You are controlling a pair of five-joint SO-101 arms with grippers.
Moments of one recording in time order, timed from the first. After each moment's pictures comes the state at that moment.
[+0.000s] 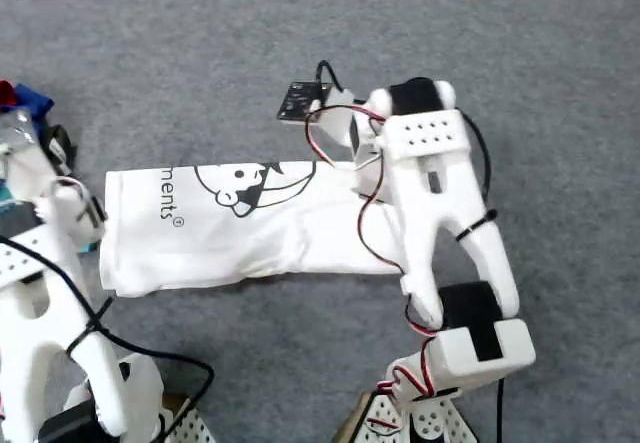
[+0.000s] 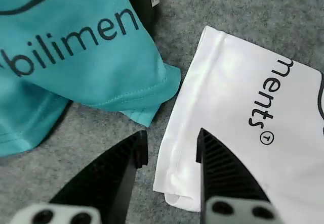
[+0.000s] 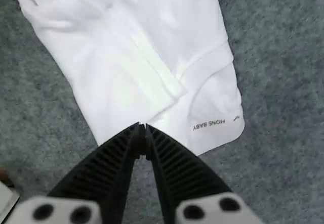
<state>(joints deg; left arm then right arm) -31.4 -32.5 40.4 63.3 -12.4 -12.6 3.6 0.1 90.2 51.0</state>
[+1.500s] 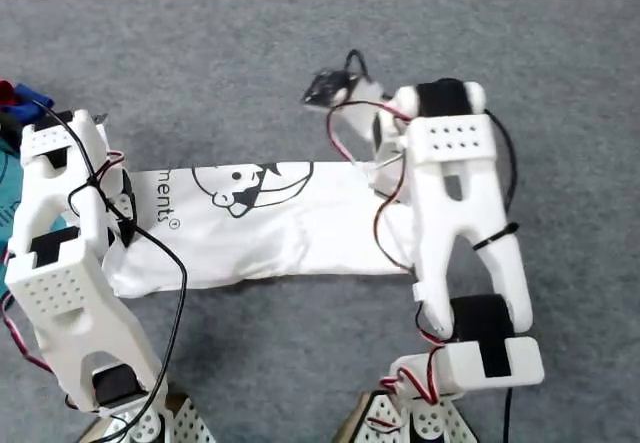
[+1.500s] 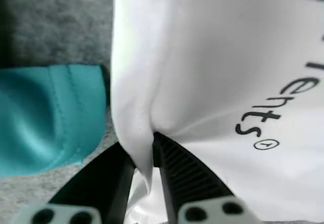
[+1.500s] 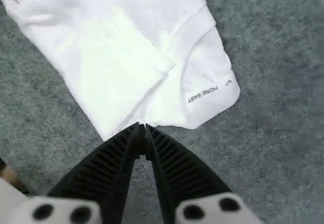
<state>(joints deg) -24.1 32.6 -5.5 86.1 -13.8 -7.1 0.0 0.1 90.0 44.2</state>
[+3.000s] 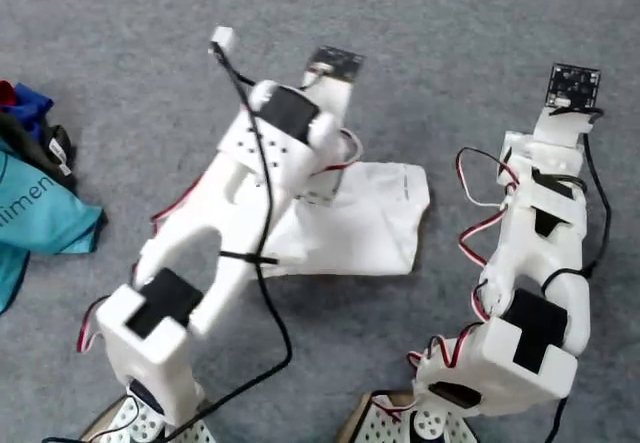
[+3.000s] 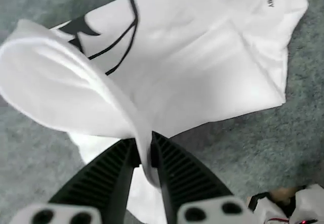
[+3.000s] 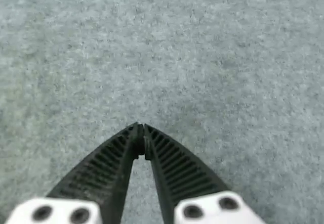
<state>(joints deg) 30.8 13.5 -24.3 96.7 4.4 24.4 2.9 35.3 10.5 4.4</state>
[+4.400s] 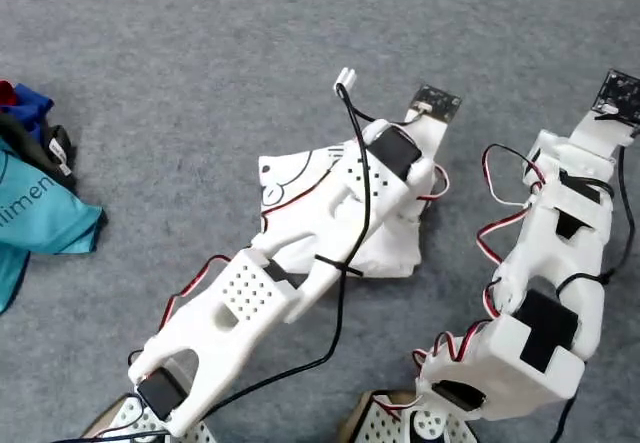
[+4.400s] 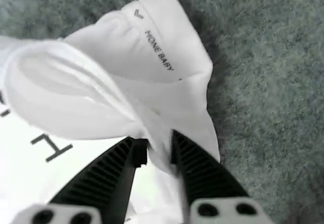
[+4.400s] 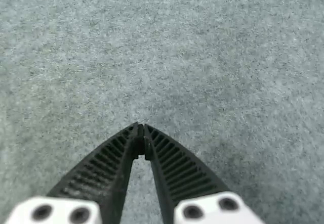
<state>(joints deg) 42.5 57.4 -72.7 98.6 8.8 29.7 3.9 31.2 14.0 -5.0</state>
